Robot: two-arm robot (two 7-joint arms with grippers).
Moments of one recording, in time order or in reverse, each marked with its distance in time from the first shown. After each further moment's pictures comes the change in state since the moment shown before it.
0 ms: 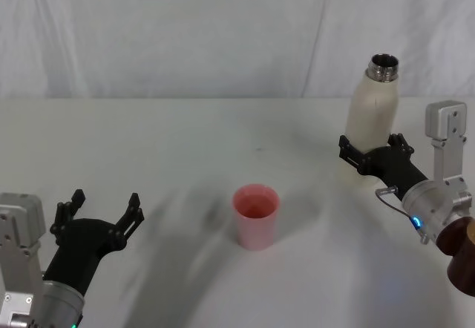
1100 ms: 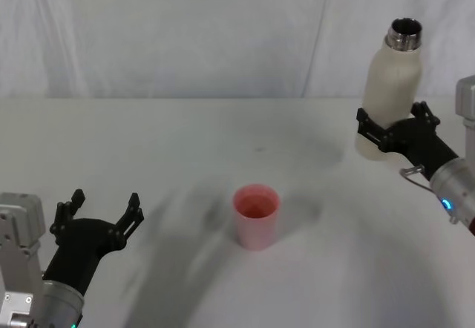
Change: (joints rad) left arm 0.000 0.000 0.000 0.000 0.000 0.000 0.000; right arm -0.056 0.084 0.010 -0.214 -0.012 0.019 0.016
